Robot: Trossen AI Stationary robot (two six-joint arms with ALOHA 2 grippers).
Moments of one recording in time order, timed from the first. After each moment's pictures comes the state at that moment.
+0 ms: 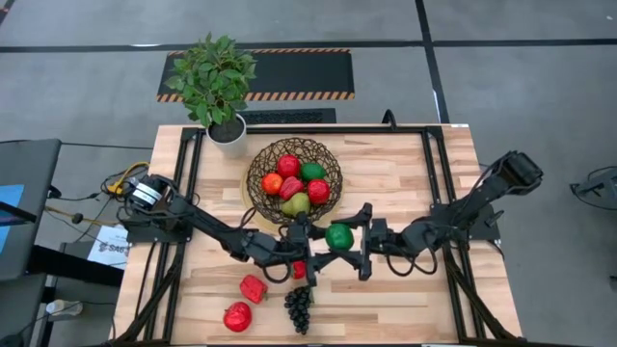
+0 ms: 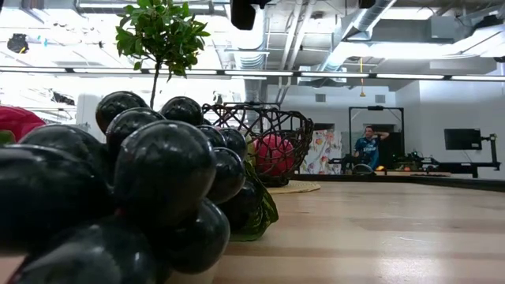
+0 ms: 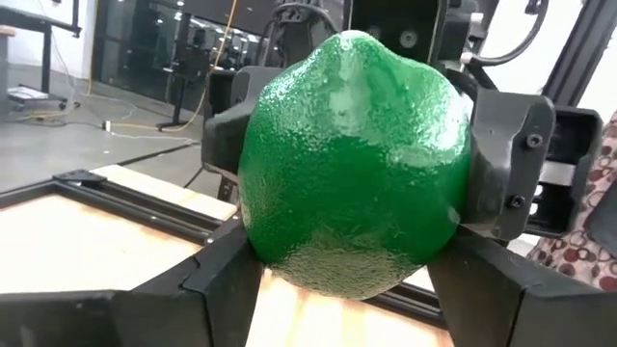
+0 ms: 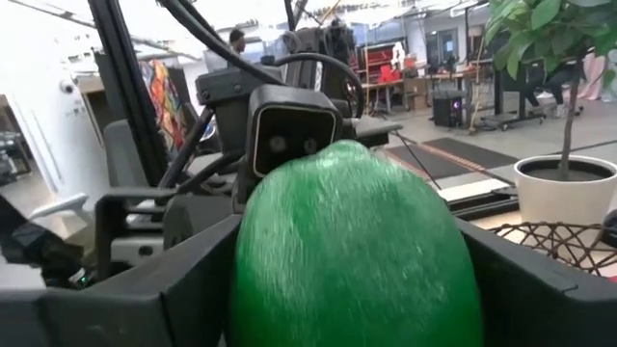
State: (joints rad) left arm -0.41 1.82 1.06 0.90 -0.57 -0.24; right arm 0.52 1.39 0.73 0.79 0.66 0.13
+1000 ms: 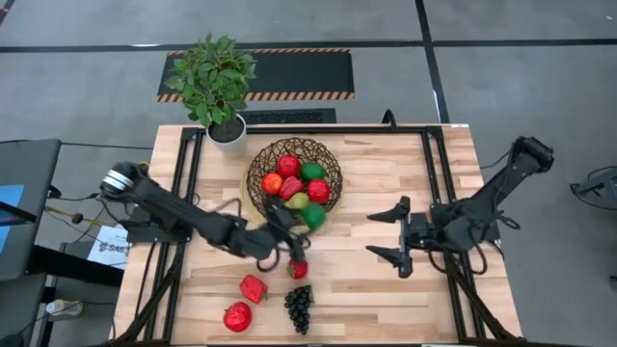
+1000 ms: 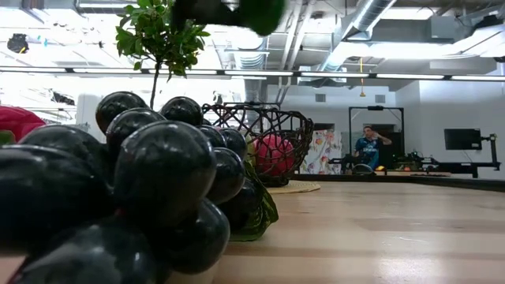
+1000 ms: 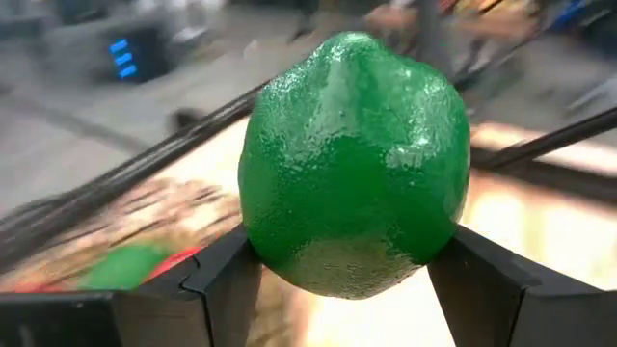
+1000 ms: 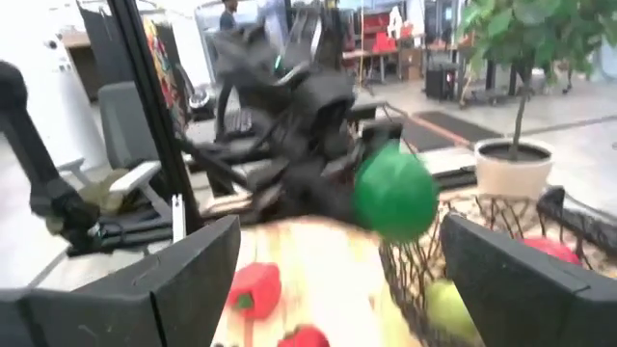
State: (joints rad) left arm -0.40 1.55 1.05 0.08 -0.84 -0.35; right arm 0.72 1.02 0.73 0.28 0.86 0.18
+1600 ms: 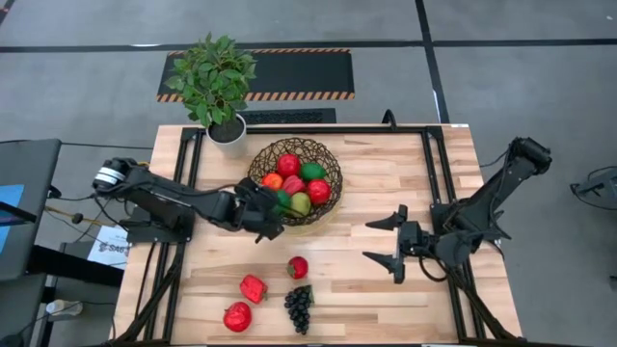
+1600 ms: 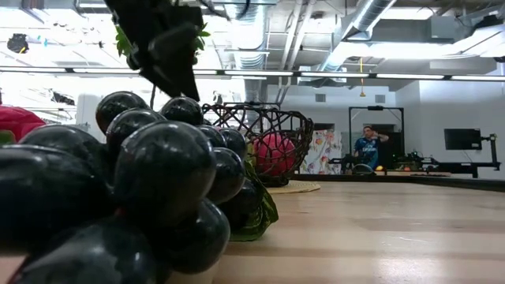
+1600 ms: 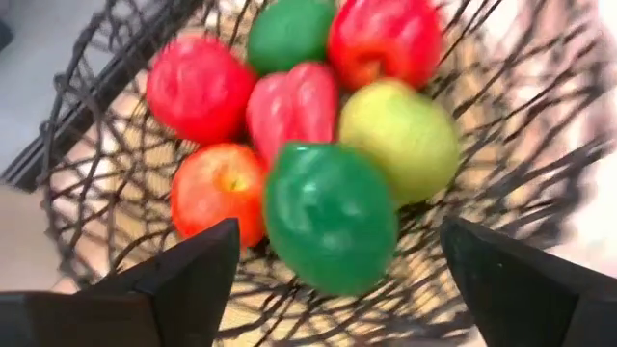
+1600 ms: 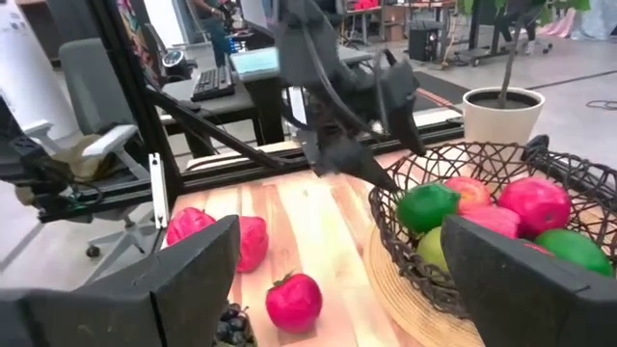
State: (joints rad) left arm -0.22 1.47 1.05 -0.74 -0.64 -0.65; right arm 0.76 1.09 0.73 0.15 0.92 0.34
